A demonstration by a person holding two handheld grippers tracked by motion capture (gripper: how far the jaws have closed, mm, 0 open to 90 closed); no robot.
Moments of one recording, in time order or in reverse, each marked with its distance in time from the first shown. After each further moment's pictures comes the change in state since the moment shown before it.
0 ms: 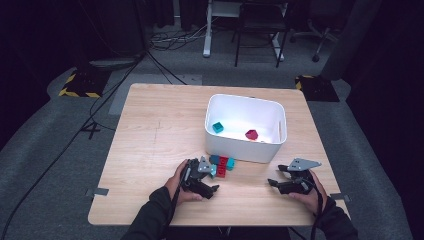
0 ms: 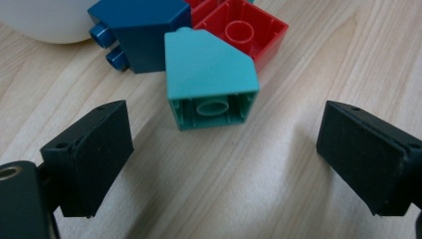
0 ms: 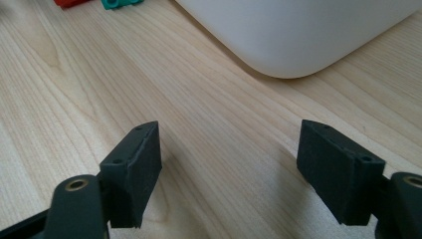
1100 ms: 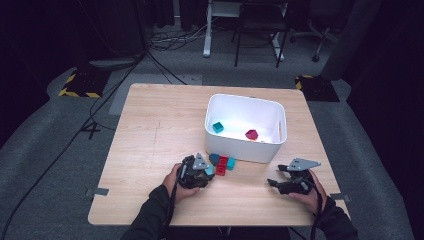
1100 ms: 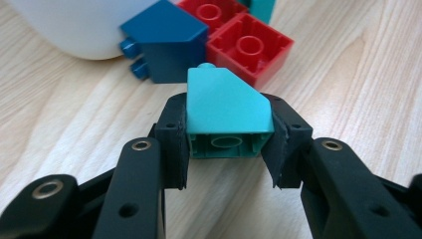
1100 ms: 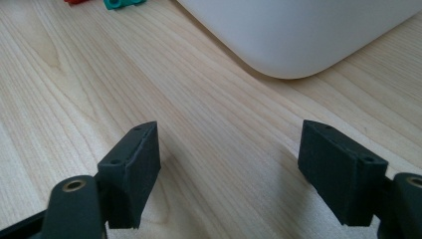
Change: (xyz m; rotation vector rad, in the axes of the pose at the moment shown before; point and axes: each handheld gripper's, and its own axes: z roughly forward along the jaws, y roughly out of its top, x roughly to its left) left arm 0.014 -0.005 -0.009 -0.091 0.004 0.004; right arm 0.001 0.001 0.001 0.000 0.000 0.002
